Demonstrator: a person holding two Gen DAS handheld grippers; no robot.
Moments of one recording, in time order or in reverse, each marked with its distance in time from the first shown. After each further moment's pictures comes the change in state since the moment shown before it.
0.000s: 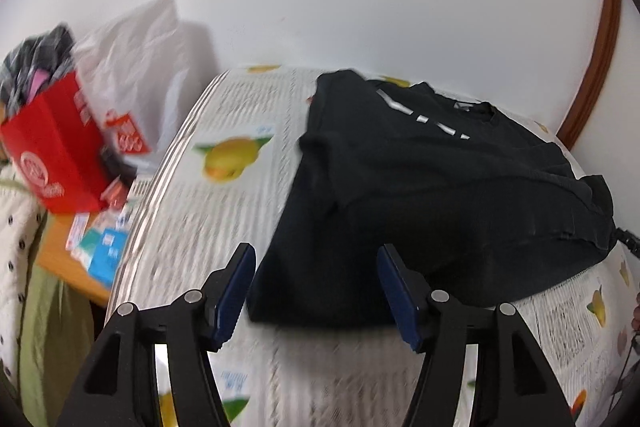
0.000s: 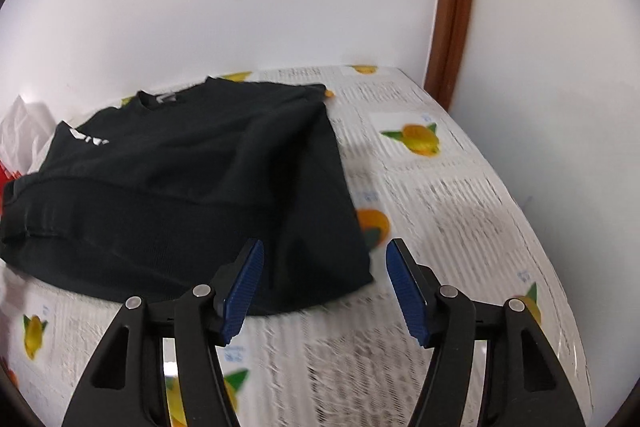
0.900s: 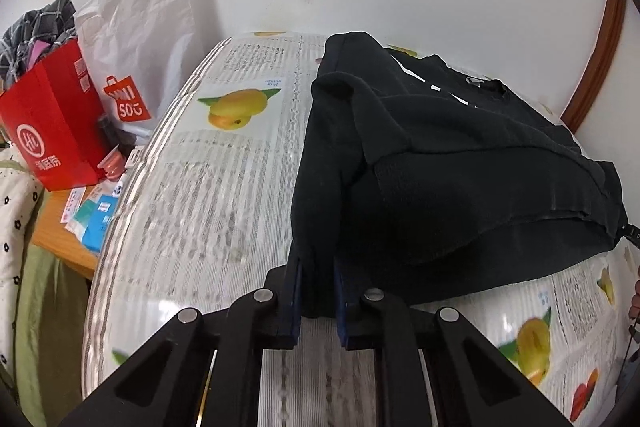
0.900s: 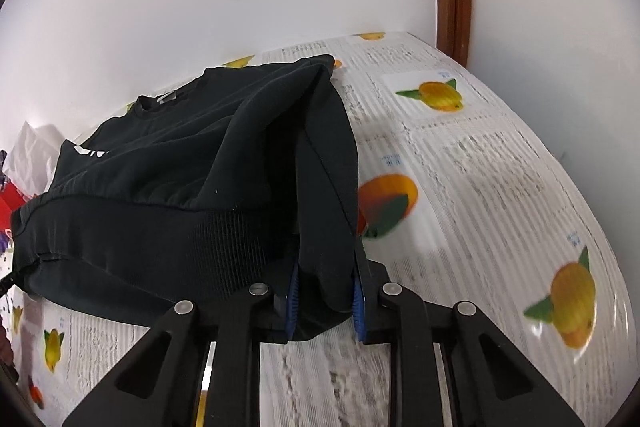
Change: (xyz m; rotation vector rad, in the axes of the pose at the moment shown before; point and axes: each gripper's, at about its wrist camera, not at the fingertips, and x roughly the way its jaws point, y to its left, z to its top) left arm 0.013 -0.001 -0.024 -0.001 0.072 -0.008; right arm 0.026 -0.010 -0.013 0.108 0.057 0.117
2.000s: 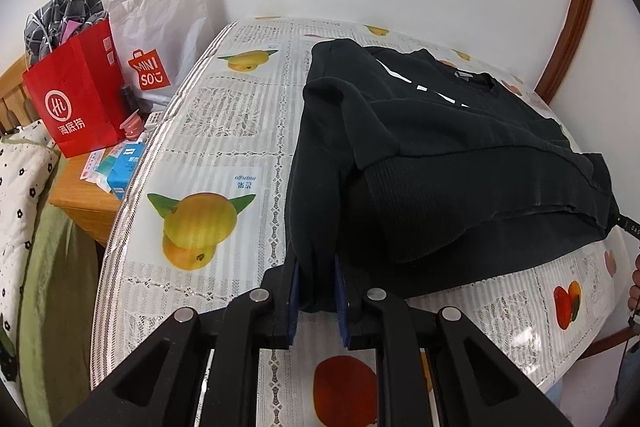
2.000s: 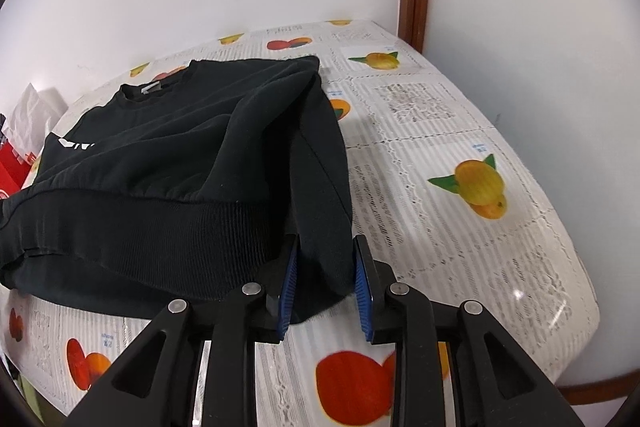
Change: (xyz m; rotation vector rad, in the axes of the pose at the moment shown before) left arm -0.077 -0.009 -0.080 0.018 0.025 -0.017; right arm -0.091 -0.011 -0.076 -0.032 0.020 -0.114
